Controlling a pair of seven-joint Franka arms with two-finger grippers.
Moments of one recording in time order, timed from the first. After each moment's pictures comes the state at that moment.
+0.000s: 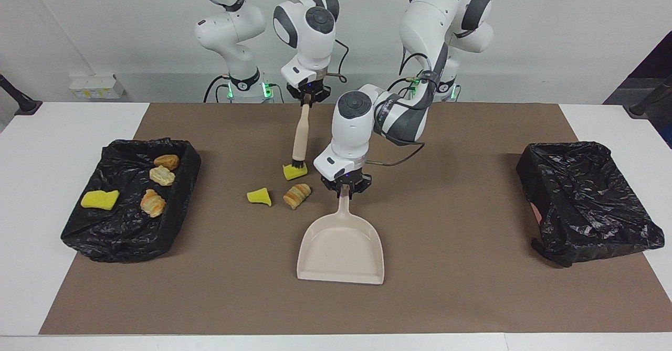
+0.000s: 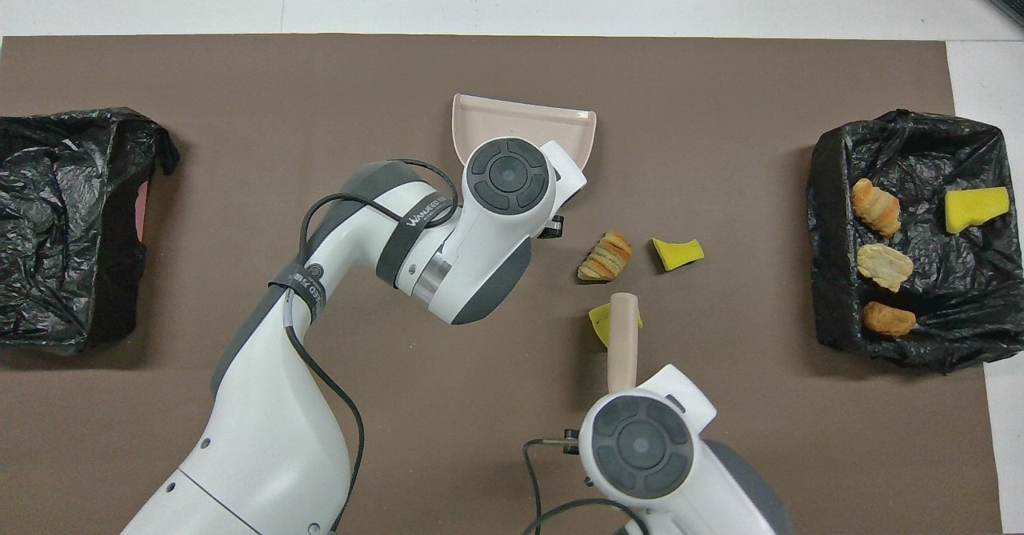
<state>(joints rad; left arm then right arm) -0.63 0.57 -0.06 -1.44 0.05 2.08 -0.43 0.45 -0.22 0.17 -2.31 0.03 1.85 0.73</state>
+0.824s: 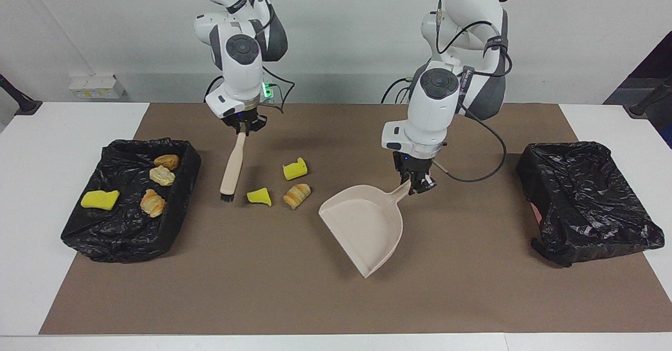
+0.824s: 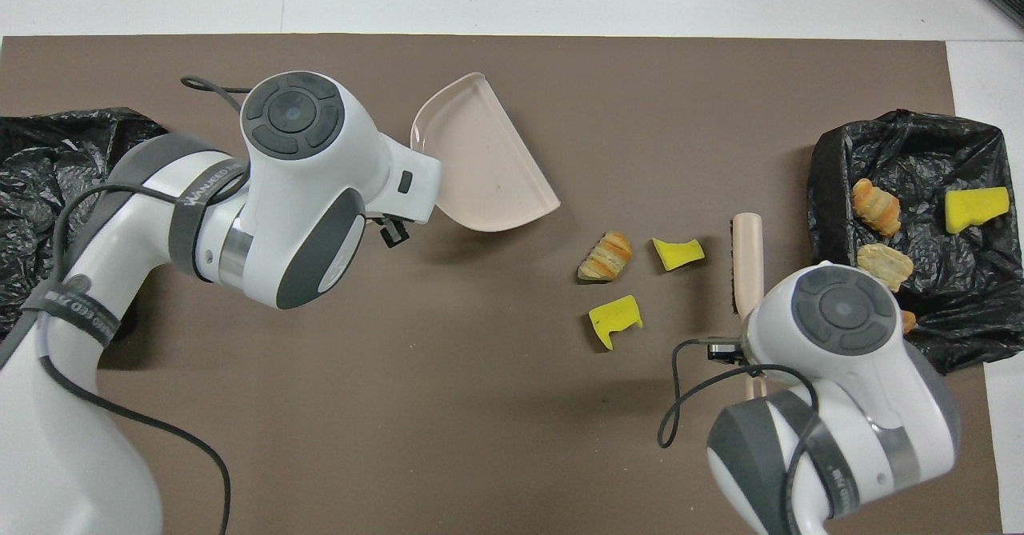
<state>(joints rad) -0.41 0.30 -0.05 -1.64 0.05 1.93 0.74 0.06 -0.18 0.17 -2.30 -0.16 1.93 0.36</state>
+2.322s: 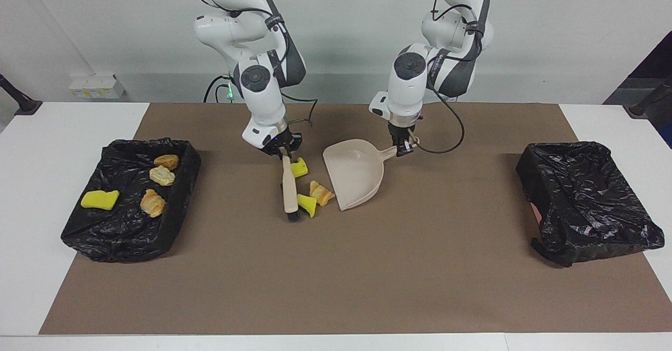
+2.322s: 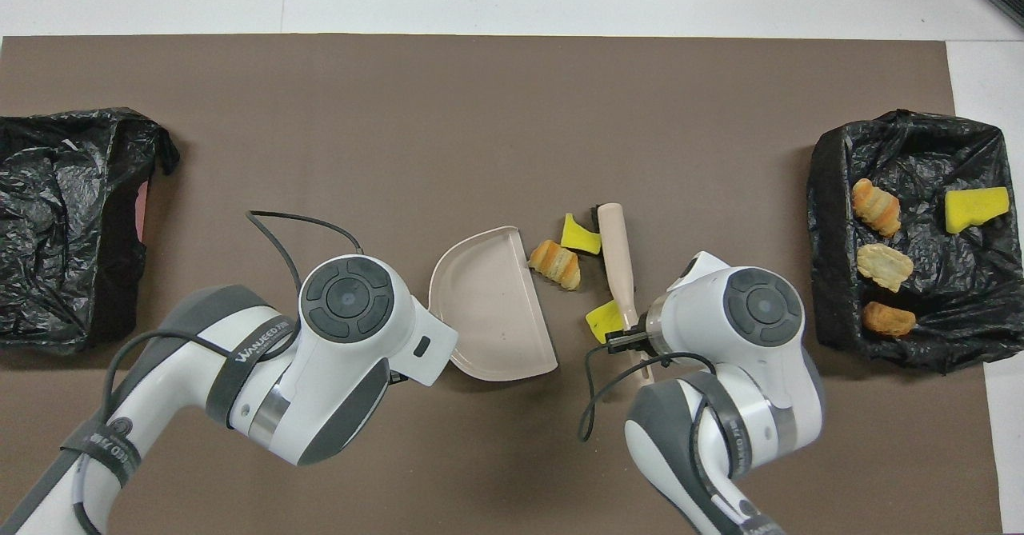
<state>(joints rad) -0.52 0.04 -0.07 -2.14 0.05 2.07 0.74 0.25 0.02 0.19 -2.31 0.19 2.28 0.13</state>
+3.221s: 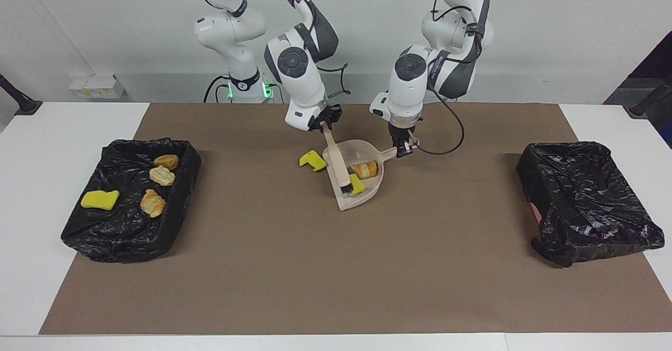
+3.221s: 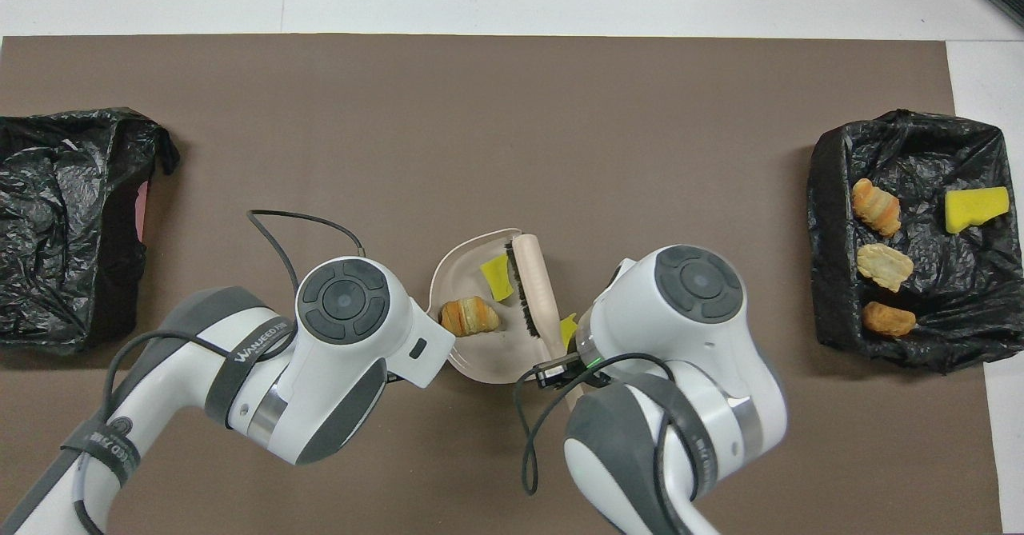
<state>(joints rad) -0.52 0.04 -0.07 -2.15 0.05 2.09 0.84 0.33 0.01 0.17 -2.09 0.31 1.94 0.13</state>
